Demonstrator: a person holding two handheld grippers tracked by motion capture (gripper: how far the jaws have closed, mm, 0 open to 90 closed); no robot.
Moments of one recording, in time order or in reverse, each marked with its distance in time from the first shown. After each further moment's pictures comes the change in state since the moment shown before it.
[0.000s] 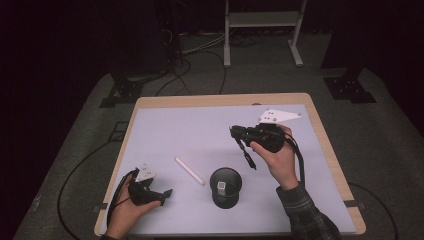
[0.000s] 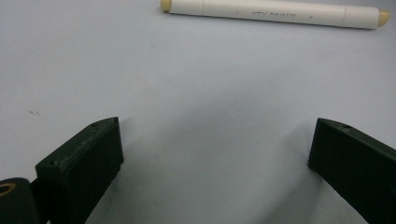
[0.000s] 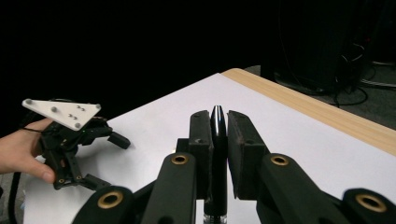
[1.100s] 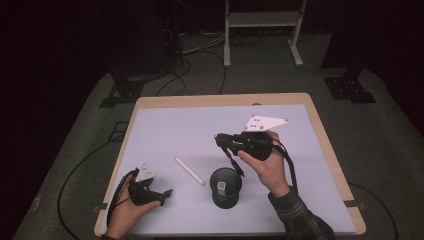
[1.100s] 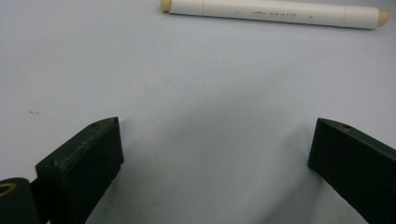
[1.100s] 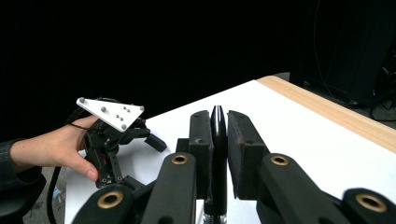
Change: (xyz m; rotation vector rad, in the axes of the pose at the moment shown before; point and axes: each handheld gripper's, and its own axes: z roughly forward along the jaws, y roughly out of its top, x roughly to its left) left arm 0.000 0.000 0.000 0.002 -0.001 0.000; right arm 0.036 0.004 0.014 -0.003 0.108 -0.045
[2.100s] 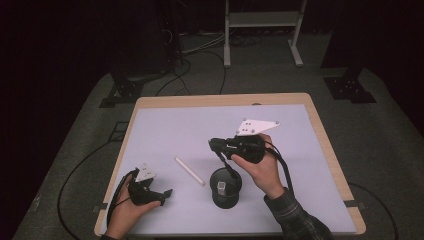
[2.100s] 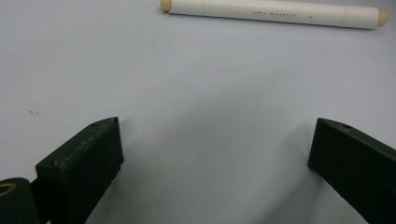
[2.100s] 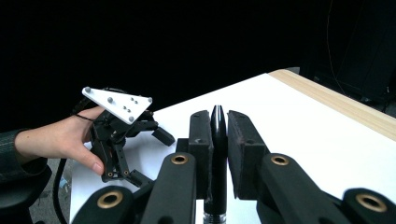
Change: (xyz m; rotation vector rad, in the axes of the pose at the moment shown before) left arm 0.000 0.000 0.000 0.000 0.000 0.000; right arm 0.006 -0.005 0.015 0.029 0.027 -0.013
